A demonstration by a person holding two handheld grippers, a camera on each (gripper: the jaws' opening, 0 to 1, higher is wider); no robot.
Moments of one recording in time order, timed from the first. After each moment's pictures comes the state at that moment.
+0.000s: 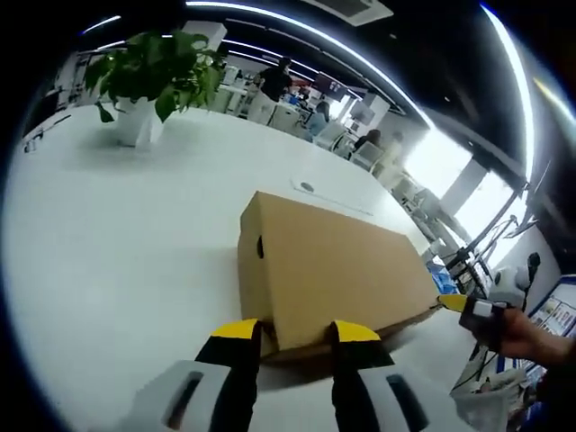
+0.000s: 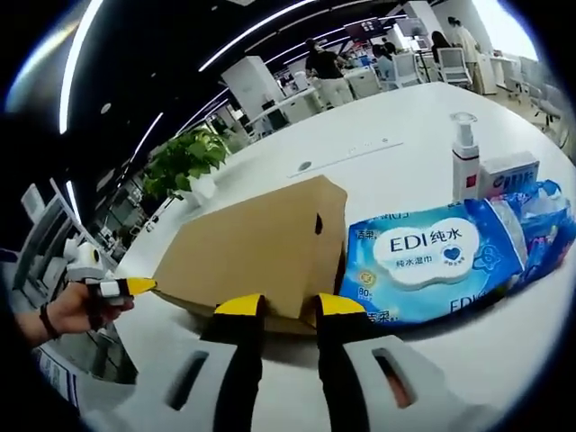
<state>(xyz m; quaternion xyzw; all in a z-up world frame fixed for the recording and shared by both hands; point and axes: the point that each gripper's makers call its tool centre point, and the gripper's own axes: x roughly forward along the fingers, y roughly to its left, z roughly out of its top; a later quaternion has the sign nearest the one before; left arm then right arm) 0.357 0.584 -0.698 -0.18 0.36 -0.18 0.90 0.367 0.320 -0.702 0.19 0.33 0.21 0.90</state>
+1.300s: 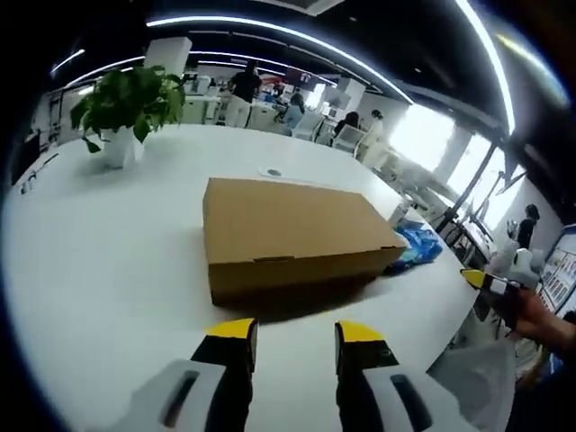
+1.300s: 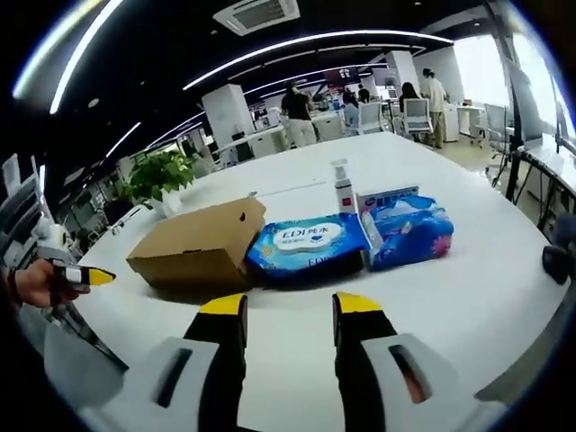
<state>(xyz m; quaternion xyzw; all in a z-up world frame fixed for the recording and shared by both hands) 0.269 0.534 -0.678 -0.10 0.35 -0.21 0.91 0.257 0.199 -0.673 0.12 0.24 0.10 0.96</state>
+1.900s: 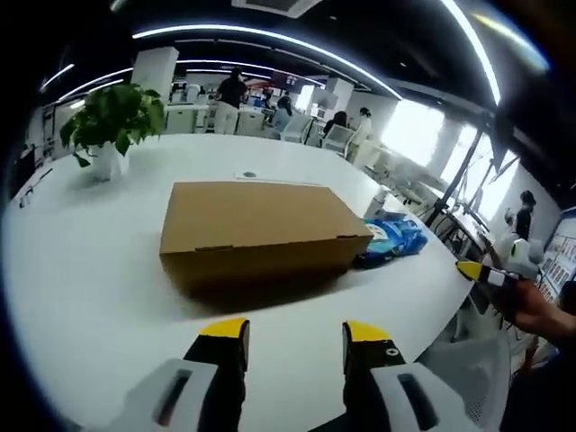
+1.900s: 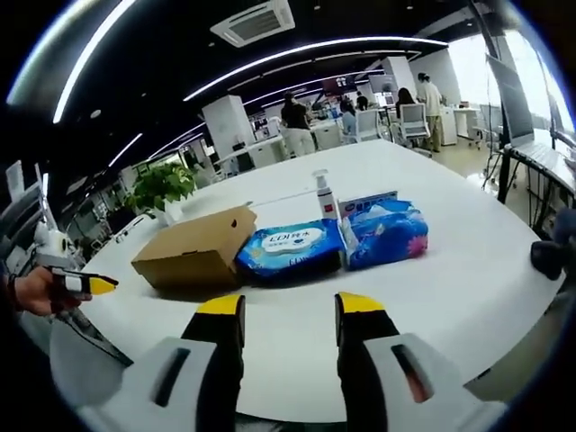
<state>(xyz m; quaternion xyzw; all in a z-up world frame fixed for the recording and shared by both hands) 0.240 0.497 -0.669 -0.07 0.34 -0.22 0.91 0.235 0.162 -0.669 0.13 0.23 0.10 0.96</state>
